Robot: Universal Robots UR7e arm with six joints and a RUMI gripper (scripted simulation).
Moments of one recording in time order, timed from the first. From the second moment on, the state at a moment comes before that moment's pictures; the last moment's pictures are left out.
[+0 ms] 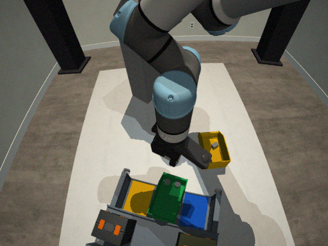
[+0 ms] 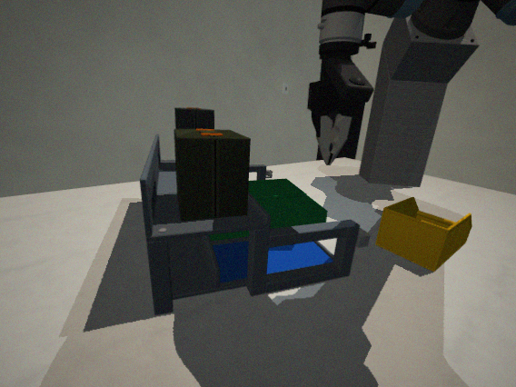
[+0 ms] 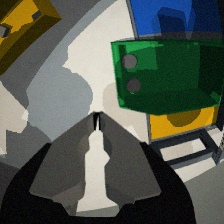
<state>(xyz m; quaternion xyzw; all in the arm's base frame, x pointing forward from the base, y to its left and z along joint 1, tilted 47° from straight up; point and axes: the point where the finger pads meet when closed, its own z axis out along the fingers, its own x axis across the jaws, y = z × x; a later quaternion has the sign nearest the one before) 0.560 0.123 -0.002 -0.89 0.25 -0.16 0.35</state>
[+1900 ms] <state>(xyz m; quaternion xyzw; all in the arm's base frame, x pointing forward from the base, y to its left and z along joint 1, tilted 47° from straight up) 0.546 0.137 -0.002 -0.90 0.16 -0.22 0.33</state>
